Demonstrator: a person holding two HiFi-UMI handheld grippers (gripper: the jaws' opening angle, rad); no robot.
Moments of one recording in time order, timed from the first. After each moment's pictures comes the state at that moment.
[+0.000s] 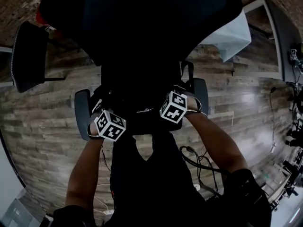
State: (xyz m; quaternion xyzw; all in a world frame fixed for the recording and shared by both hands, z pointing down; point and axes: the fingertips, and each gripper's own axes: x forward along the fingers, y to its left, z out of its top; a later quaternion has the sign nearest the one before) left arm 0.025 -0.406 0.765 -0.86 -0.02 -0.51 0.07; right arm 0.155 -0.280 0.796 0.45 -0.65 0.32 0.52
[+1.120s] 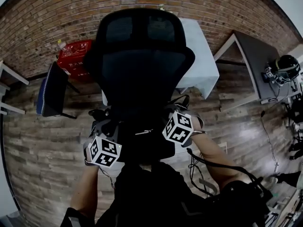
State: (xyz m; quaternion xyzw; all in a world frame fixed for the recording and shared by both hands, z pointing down) left arm 0.023 -0.420 0.499 -0.92 0.04 -0.36 0.12; right arm 0.162 -0.303 0.530 0.53 -0.65 0.19 0.51
